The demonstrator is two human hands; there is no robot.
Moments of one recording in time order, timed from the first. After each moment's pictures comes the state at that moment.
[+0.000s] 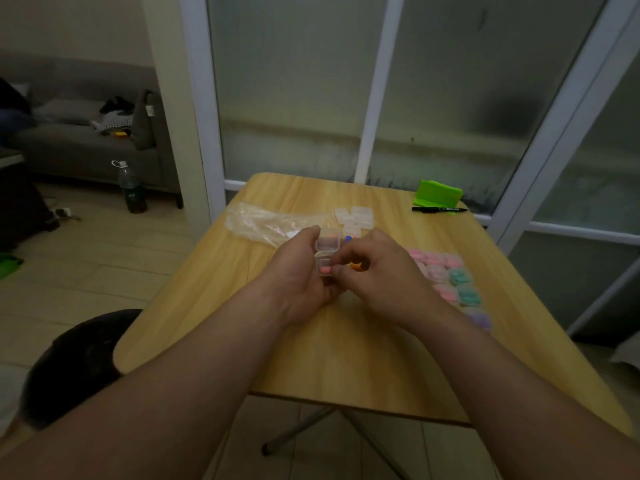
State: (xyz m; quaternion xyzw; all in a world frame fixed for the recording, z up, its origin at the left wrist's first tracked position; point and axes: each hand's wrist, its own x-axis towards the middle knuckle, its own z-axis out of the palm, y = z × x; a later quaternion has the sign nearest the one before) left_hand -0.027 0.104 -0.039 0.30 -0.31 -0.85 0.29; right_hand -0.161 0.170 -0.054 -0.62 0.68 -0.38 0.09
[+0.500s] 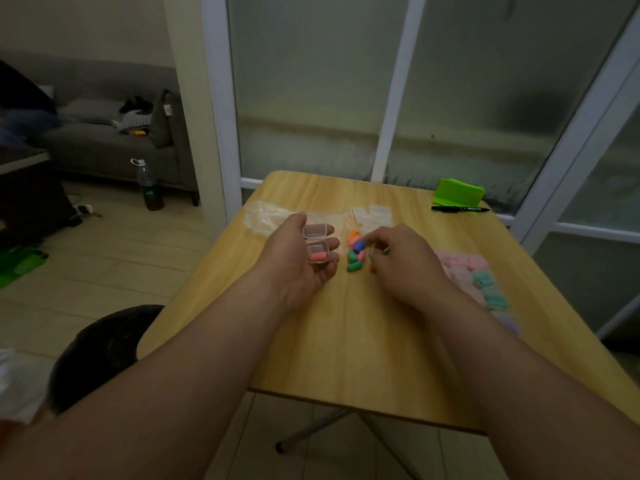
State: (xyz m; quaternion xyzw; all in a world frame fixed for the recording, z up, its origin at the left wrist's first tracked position) left_hand -0.008 0.081 -0.034 0.38 -0.33 -0.79 0.36; right_hand -0.191 0.125 -0.072 -0.57 0.77 -0.30 0.00
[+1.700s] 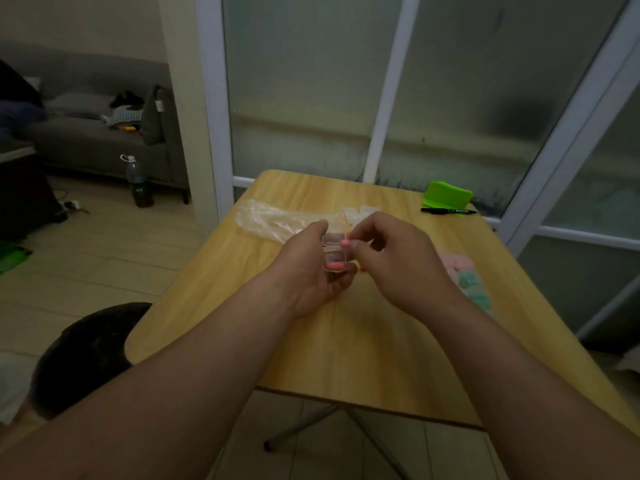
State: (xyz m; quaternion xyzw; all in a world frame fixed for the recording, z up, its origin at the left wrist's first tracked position) left_hand -0.022 0.096 -0.037 0.35 -0.34 -0.82 0.30; right_hand -0.157 0.163 -0.037 -0.60 0.69 -0.41 0.02
